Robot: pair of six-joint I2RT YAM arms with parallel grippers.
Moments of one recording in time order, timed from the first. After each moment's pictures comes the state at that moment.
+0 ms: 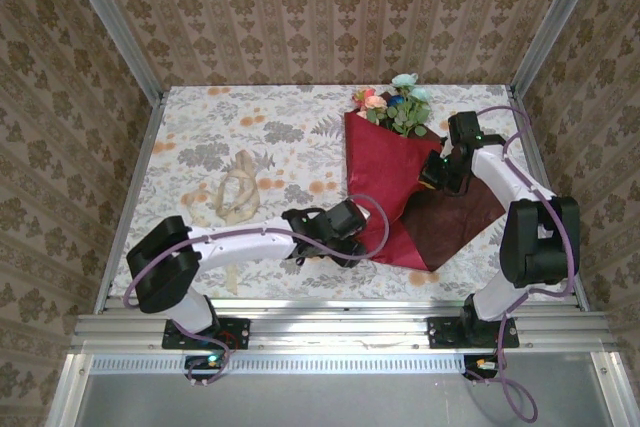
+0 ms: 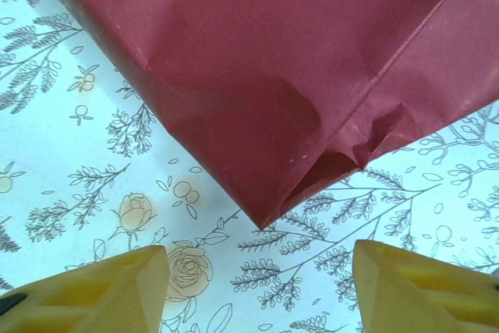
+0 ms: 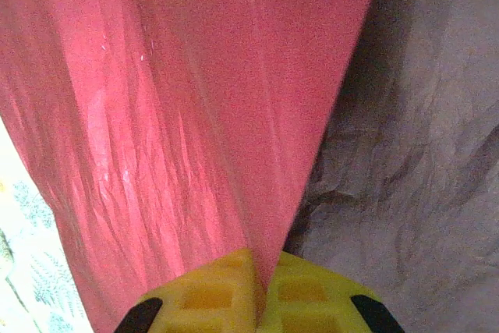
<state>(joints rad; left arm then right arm) -1.17 1.60 1.02 -0.49 -0.12 -0.38 0.02 1.63 1.18 -0.78 -0.33 0.52</state>
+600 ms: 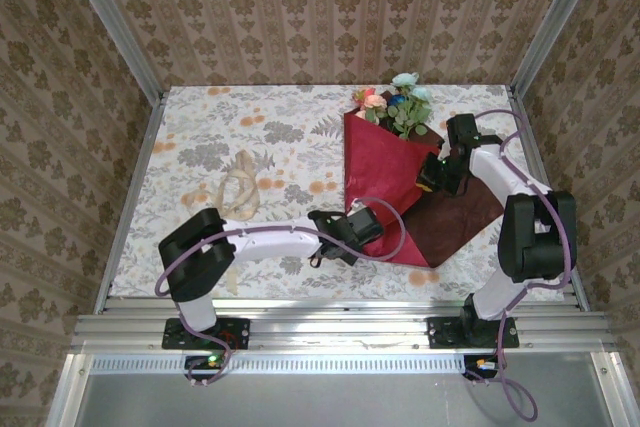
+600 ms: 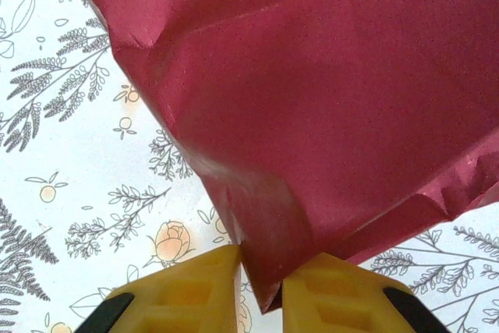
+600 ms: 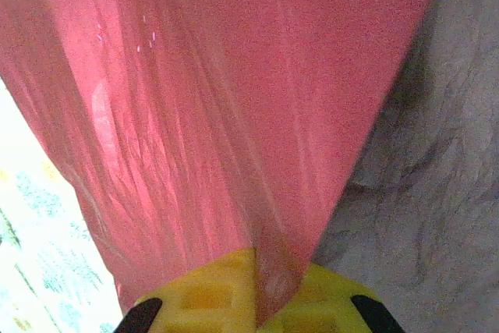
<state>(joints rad) -1.21 1.77 1.14 -0.56 -0.31 -0.44 0.01 1.66 1.17 -0.77 -0.38 0.52</state>
